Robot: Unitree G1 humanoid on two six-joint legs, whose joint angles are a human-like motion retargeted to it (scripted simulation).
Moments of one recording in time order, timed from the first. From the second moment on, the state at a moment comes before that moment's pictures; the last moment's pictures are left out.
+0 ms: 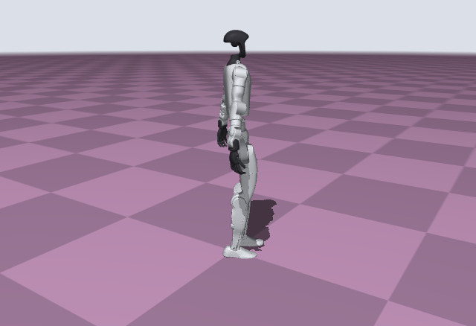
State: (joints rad) left arm 0.16 0.47 0.91 1.52 0.31 0.04 -0.23; right arm 0.19 -0.33 -1.13 1.47 -0.01 0.23 0.30; waist -0.01 -0.07 -0.02; left_leg -0.10 -0.17 0.01 0.11 -0.02 0.12; right_leg 0.03 0.00 -0.16 0.07 -0.02 0.01
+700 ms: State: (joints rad) left arm -0.96 0.61 0.31 1.64 0.07 -0.09 -0.08; right arm -0.75 -0.73 -0.43 1.63 0.11 -0.11 -0.47; waist 0.09 -0.07 -0.04; left_leg -0.10 -0.15 0.14 0.03 0.02 0.11; right_leg -0.02 0.02 -0.13 0.04 0.06 -0.01
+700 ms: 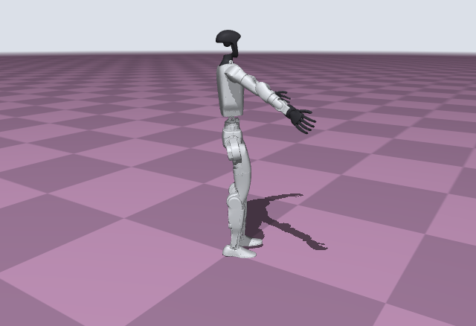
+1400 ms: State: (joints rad) left arm -1.15 0.01 0.18 1.42 -0.28 -0.19 -0.61; right arm -1.01 -0.27 -0.19 1.53 0.04 -0.27 0.17; waist 0.11 -0.09 -0.09; left_leg -0.06 -0.17 0.15 0.03 0.01 0.15; right_leg 0.02 0.01 -0.14 0.04 0.05 -0.02
